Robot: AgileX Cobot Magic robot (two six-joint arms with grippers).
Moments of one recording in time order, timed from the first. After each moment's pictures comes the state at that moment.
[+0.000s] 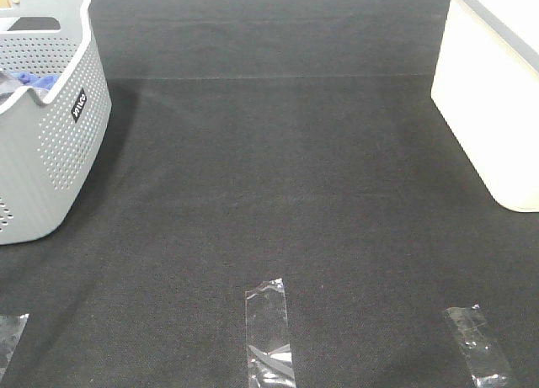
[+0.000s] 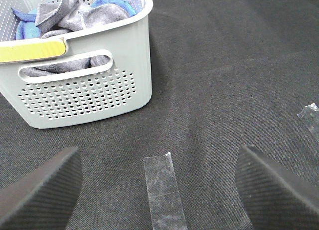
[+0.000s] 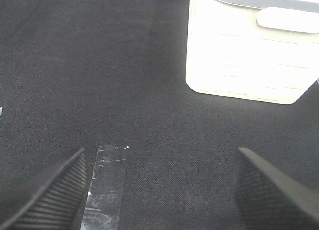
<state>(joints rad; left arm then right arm) -0.02 0.00 -0.50 -0.14 1.05 0.15 0.03 -0.01 -0.51 0.10 1.07 -0.17</state>
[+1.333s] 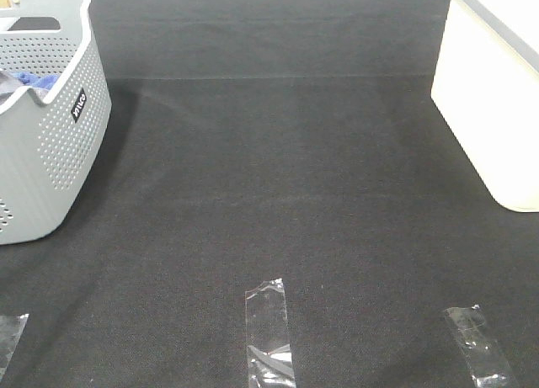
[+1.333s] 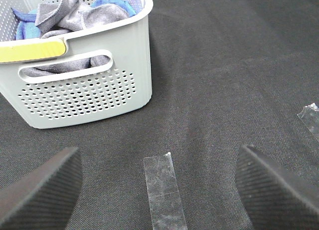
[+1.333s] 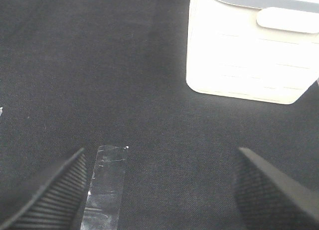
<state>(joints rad) -0.02 0.00 -0.50 -0.14 1.05 0.15 0.03 -0.01 -0.51 0.10 1.07 -0.17</state>
